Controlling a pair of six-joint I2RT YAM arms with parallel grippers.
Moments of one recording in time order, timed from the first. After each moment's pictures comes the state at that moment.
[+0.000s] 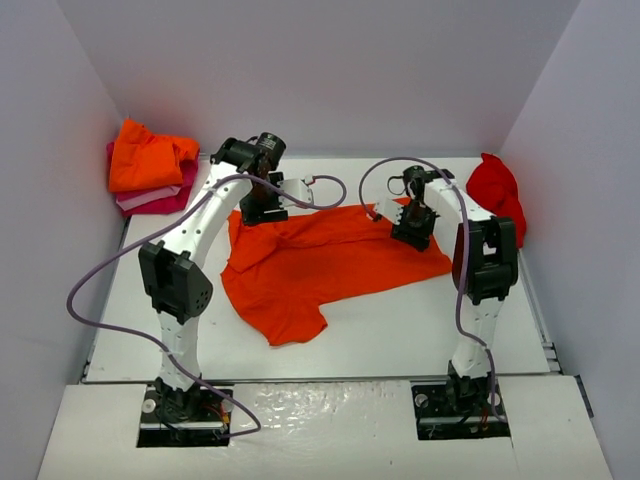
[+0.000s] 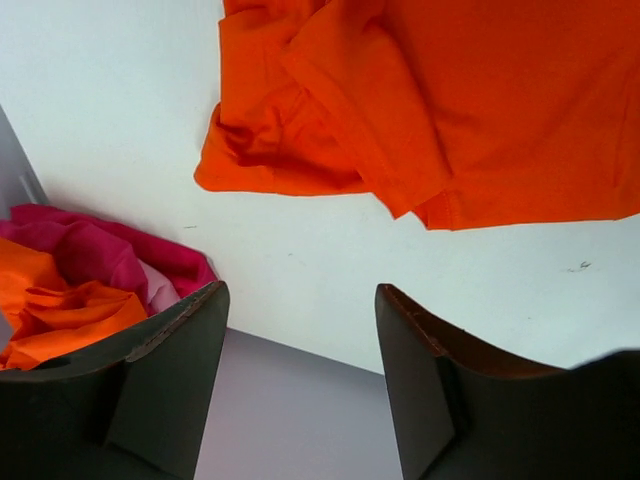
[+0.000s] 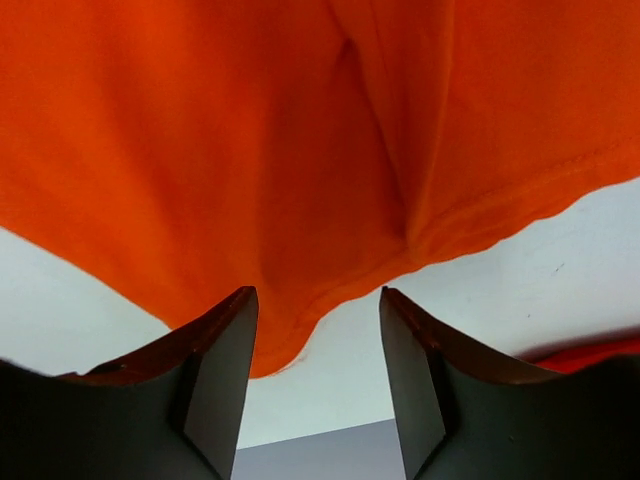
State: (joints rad) left arm -0.44 2.00 2.16 -1.43 -0.05 1.00; right arm 0.16 2.06 1.61 -1.01 0.00 -1.09
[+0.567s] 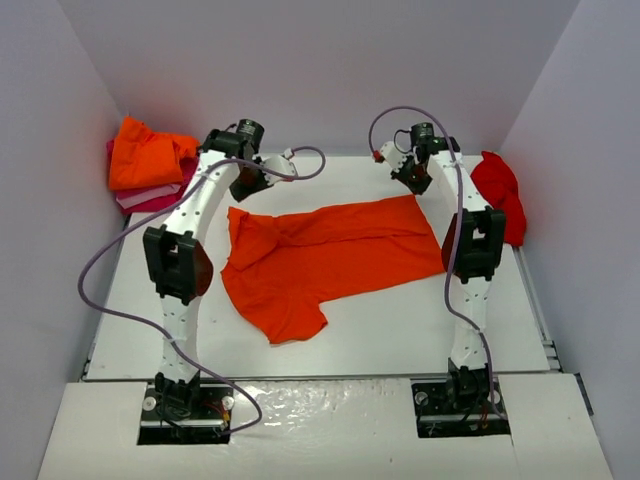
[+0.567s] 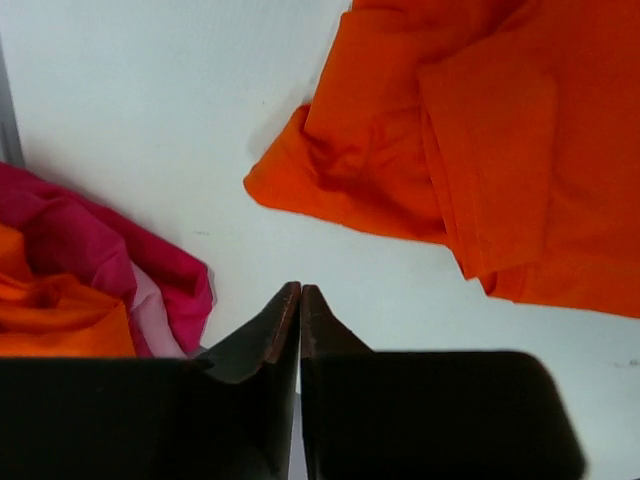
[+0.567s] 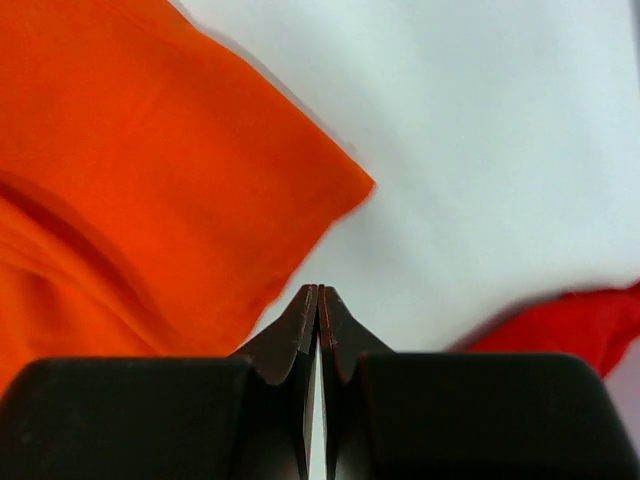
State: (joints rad) left arm -0.31 2.14 2.26 -1.31 -0.01 0.90; right arm 0.12 2.33 2.18 -0.96 -0.06 -0.88
